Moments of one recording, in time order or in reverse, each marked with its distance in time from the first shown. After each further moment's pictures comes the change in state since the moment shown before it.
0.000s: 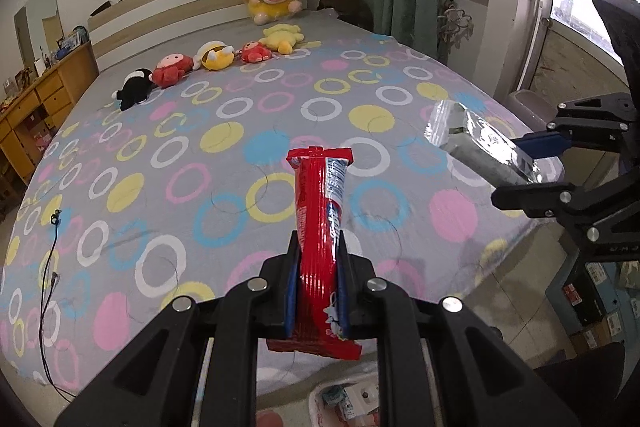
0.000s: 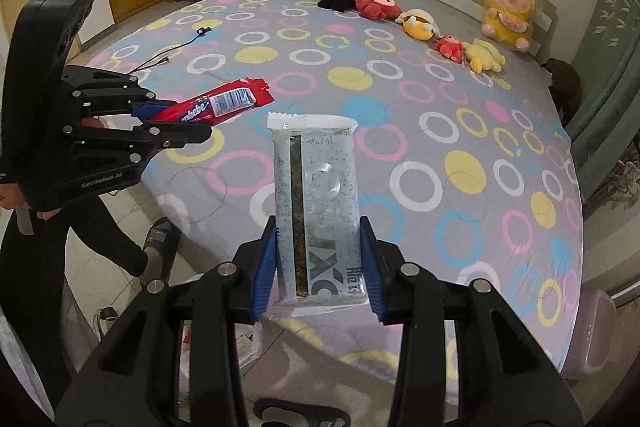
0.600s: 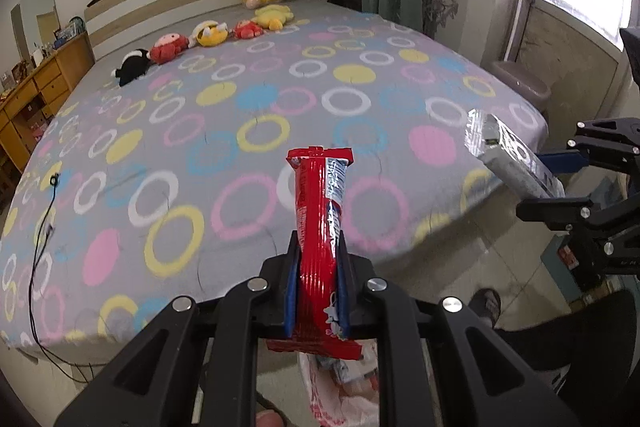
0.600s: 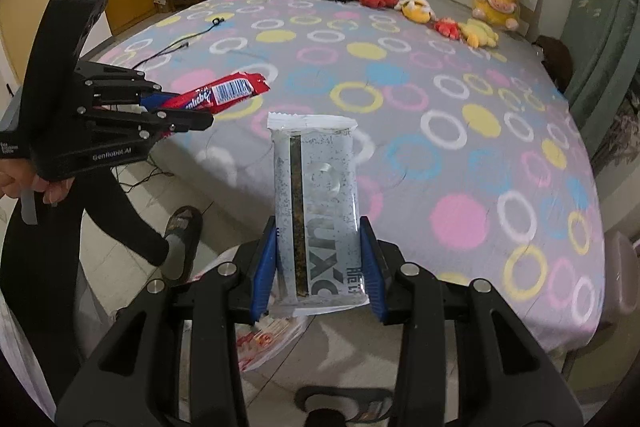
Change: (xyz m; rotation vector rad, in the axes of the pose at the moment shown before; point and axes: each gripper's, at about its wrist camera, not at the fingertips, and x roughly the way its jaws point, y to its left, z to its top) left arm -0.029 -0.018 -0.107 0.025 0.043 -0.015; right arm -0.016 0.083 -0.105 0.086 -0.020 -0.002
